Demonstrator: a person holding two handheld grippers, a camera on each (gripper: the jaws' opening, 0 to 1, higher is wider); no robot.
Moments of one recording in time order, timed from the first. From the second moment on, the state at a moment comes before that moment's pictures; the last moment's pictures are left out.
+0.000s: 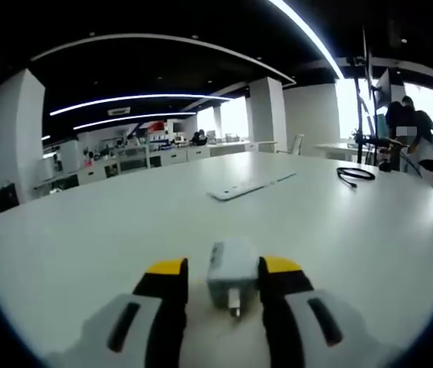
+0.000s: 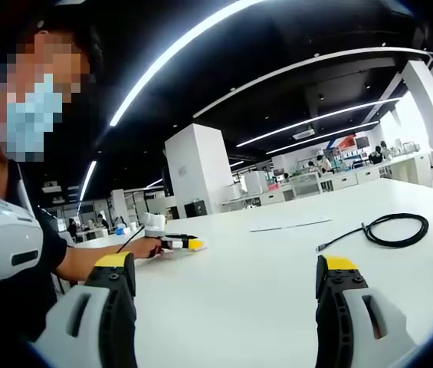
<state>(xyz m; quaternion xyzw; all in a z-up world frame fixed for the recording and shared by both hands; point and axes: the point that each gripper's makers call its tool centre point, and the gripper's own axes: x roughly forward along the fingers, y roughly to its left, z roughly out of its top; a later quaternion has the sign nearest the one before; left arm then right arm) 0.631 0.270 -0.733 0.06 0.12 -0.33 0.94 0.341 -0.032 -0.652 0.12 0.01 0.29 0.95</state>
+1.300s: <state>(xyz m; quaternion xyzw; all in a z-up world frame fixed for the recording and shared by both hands) 0.641 0.256 -0.743 0.08 0.13 -0.35 0.92 0.345 -0.035 -0.654 0.11 0.01 0.29 0.95</state>
